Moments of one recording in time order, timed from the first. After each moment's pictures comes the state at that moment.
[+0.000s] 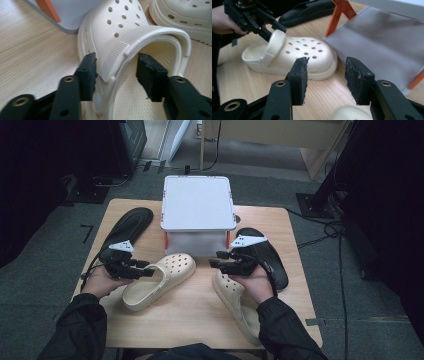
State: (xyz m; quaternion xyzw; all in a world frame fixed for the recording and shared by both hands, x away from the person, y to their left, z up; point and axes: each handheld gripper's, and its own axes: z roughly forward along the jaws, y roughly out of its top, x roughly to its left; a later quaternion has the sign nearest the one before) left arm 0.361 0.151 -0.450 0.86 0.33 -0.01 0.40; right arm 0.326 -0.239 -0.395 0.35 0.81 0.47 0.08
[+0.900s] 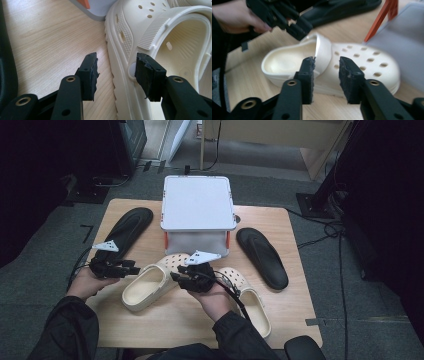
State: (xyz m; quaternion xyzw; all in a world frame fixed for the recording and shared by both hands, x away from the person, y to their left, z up) left arm 0.368 0.197 -0.462 0.85 0.35 0.00 0.40; right arm 0.291 -0.127 -0.416 0.35 0.81 0.47 0.08
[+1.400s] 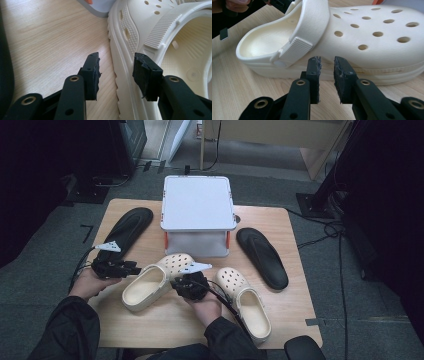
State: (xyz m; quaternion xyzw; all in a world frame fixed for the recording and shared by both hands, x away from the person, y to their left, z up) left arm 0.369 0.192 -0.468 0.85 0.36 -0.01 0.39; right arm 0.293 -0.112 -0.473 0.39 0.81 0.43 0.07
